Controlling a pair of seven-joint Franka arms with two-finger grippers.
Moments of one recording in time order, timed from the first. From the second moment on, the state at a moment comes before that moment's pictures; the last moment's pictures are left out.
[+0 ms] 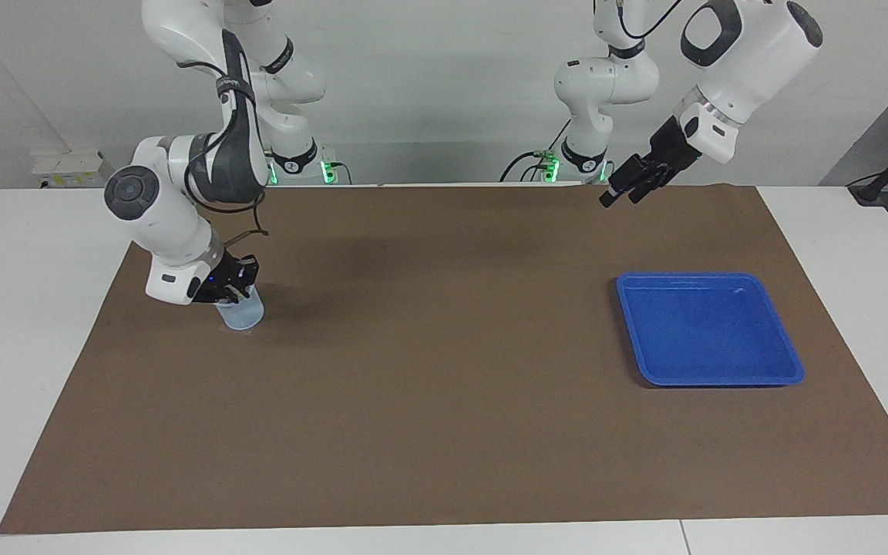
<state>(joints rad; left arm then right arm) -0.06 -0.30 -0.04 -2.10 -0.48 1.81 -0.40 -0.03 0.17 0.02 -1.86 0.01 1.86 -0.54</state>
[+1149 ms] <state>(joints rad) -0.09 -0.29 -0.04 -2.20 -0.91 2.01 -0.82 0.16 0.06 0.12 -1.67 0.57 1.87 0.17</state>
